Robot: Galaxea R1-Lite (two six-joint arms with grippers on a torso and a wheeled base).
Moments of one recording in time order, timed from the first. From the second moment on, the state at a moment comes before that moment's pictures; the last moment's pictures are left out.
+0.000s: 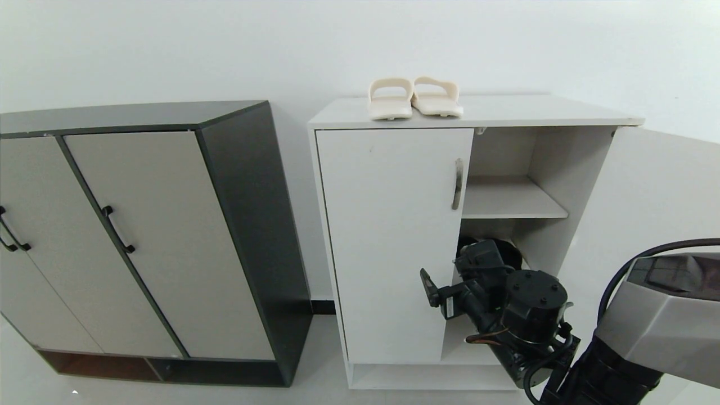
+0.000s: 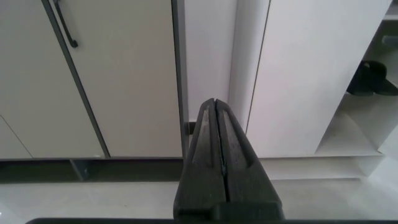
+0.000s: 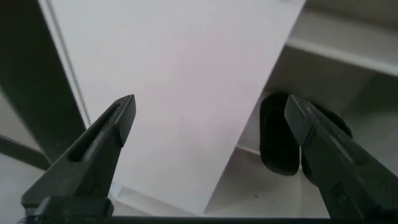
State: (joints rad) left arm 0.00 0.00 0.00 0.00 0.01 0.00; right arm 0.73 2.13 -0.60 -1.53 -0.44 -0.11
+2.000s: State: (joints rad) left arm 0.00 0.00 0.00 0.00 0.01 0.00; right arm 0.73 2.14 -0.58 -1.53 -0.44 -0.11
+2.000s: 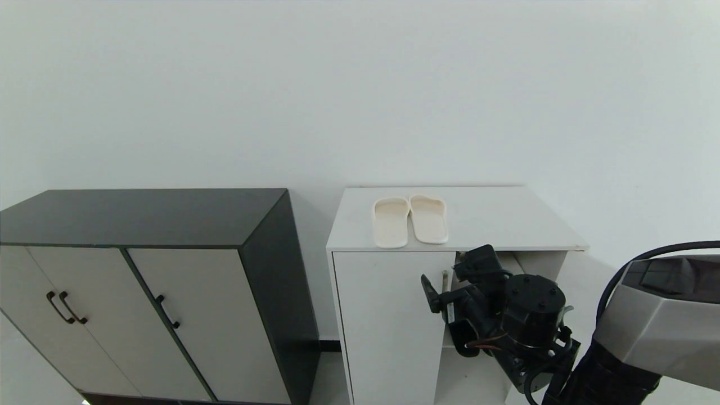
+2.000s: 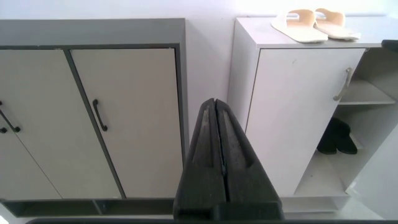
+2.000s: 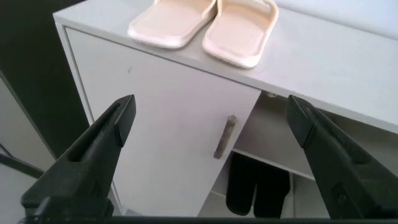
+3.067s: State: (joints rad) left arm 0.00 0.00 0.00 0.00 0.01 0.00; right arm 0.79 1.99 -1.08 -0.68 -0.59 0.21
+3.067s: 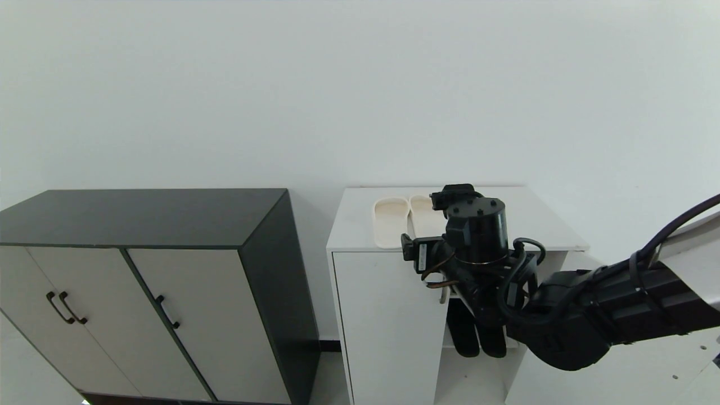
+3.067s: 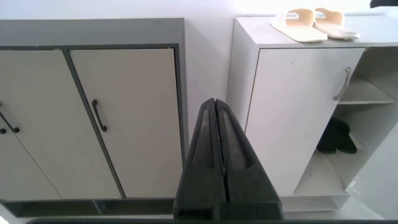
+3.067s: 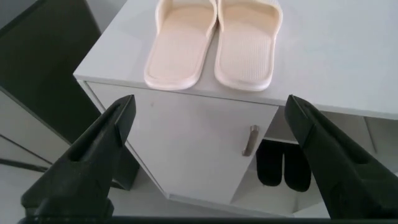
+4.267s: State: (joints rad) left arm 0.00 0.00 0.00 0.00 0.01 0.00; right arm 0.77 2.14 -1.13 -0.75 -0.57 0.22
